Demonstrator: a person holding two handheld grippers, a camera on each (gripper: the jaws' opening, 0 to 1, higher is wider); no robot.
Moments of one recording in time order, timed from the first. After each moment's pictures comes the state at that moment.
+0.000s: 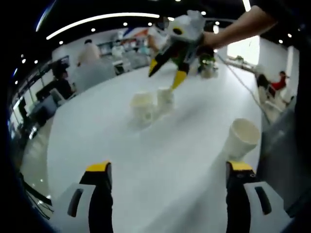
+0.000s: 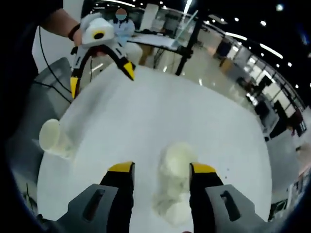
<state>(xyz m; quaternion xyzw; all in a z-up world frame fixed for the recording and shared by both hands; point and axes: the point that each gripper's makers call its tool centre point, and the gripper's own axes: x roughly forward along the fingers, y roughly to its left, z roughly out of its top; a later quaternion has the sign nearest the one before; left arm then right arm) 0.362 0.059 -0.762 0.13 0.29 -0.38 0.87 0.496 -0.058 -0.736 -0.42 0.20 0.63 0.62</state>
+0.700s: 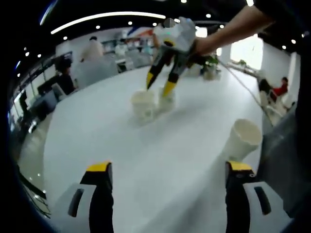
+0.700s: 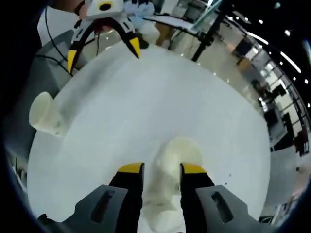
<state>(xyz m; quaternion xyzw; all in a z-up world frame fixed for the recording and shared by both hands) 0.360 0.060 -0.770 0.12 0.30 -0.37 0.87 0.513 -0.051 -0.773 -0.50 0.21 0.64 0.55</state>
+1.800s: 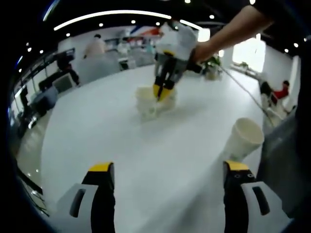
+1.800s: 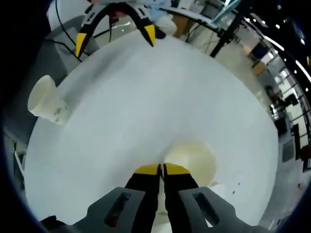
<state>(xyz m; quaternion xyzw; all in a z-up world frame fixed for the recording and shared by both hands) 0.360 0.060 -0.778 0.10 0.30 -0.37 0.87 0.504 -0.050 -0.802 -0.52 0.21 0.66 0.49</state>
